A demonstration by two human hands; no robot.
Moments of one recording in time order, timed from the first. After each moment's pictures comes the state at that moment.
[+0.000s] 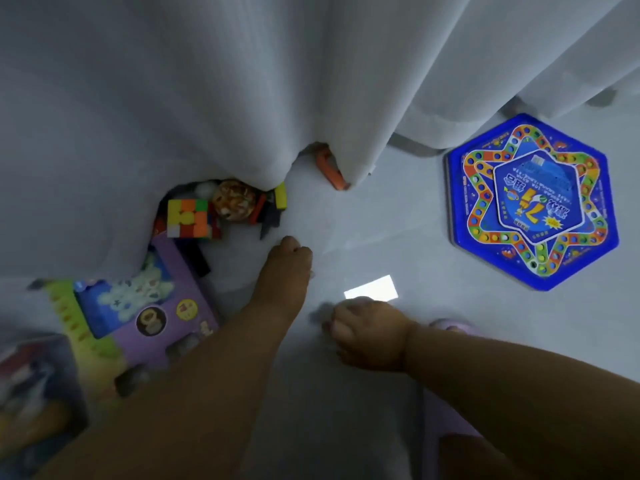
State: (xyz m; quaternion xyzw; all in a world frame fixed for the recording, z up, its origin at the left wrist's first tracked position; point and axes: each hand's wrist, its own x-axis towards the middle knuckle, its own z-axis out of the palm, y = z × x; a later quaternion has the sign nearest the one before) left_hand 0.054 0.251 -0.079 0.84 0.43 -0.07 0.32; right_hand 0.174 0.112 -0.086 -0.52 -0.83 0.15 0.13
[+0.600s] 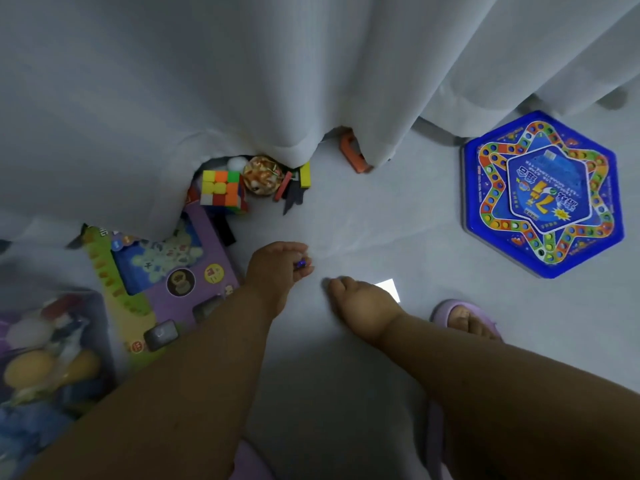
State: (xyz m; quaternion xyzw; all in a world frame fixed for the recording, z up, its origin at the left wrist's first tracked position) left_hand 0.014 0.243 -0.045 0.28 0.63 0.12 0.72; right_hand 0.123 0.124 -0.088 -0.69 -0.66 0.29 -0.02
